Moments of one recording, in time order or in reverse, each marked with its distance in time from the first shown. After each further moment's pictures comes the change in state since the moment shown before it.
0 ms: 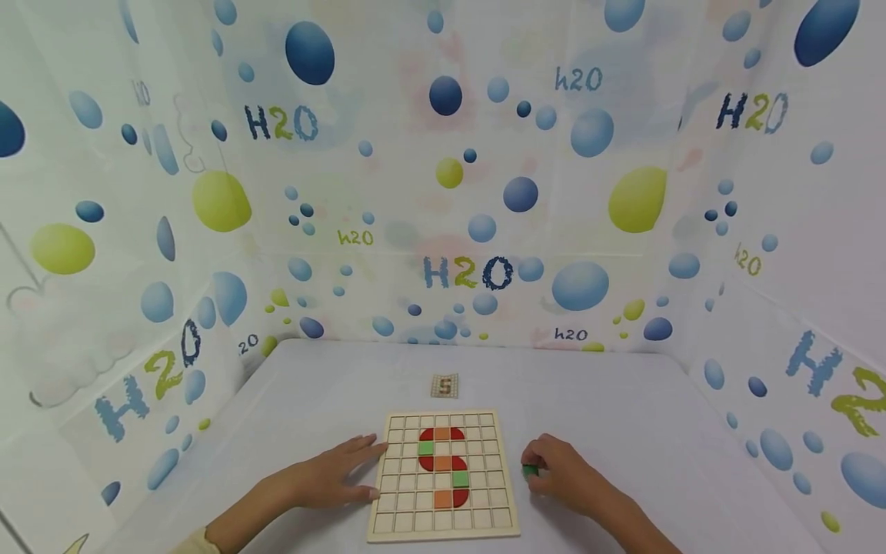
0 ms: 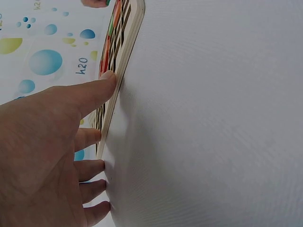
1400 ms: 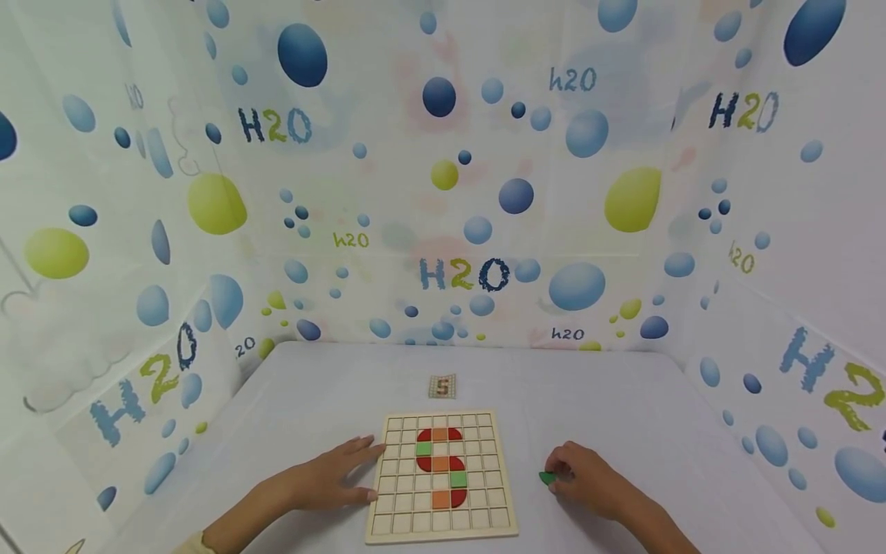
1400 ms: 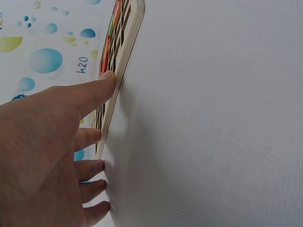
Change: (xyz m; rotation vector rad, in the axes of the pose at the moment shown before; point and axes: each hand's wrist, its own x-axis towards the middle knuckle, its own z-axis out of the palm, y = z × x) left_hand -0.003 0.005 -0.004 -0.012 -0.005 -0.008; right_hand -0.025 0.035 -0.019 0.036 -0.030 0.028
